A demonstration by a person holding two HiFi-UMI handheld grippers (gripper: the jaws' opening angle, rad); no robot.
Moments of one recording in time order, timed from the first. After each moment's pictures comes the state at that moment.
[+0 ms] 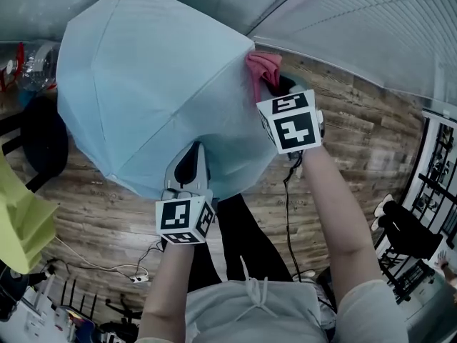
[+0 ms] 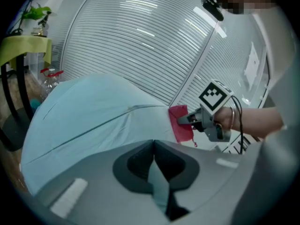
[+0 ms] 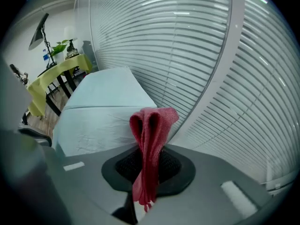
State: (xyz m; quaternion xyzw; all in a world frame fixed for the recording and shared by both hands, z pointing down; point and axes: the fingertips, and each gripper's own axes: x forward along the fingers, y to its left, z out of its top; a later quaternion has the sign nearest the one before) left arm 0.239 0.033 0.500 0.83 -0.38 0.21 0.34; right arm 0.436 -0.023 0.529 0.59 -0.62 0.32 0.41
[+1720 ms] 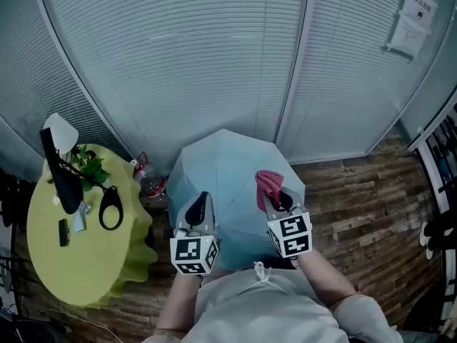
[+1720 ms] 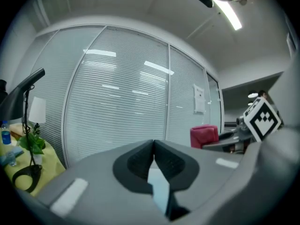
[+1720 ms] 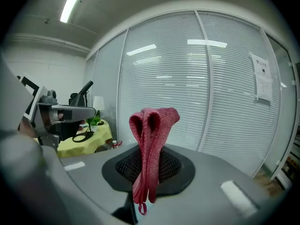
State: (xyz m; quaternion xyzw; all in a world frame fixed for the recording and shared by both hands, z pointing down) left arm -0.100 0.134 -0.017 0.95 -0.31 0.04 0.04; right arm 0.043 0.215 0.026 0.75 -0.63 0.11 0.15
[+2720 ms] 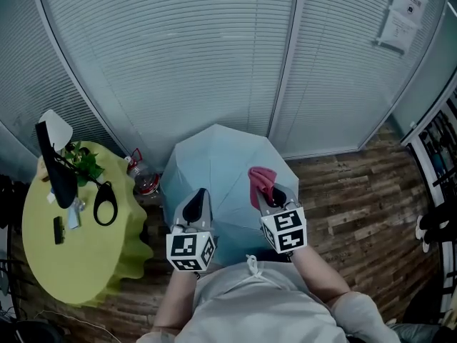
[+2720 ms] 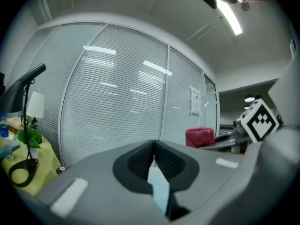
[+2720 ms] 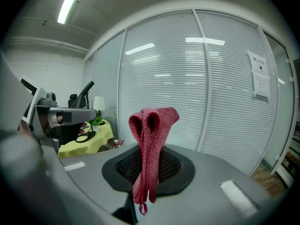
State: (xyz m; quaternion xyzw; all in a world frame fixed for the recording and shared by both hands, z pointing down) left arm -0.105 0.152 -0.011 0.96 -0.29 0.04 0.06; right arm 0.027 0.227 0.031 0.75 -0.63 0.13 0.15
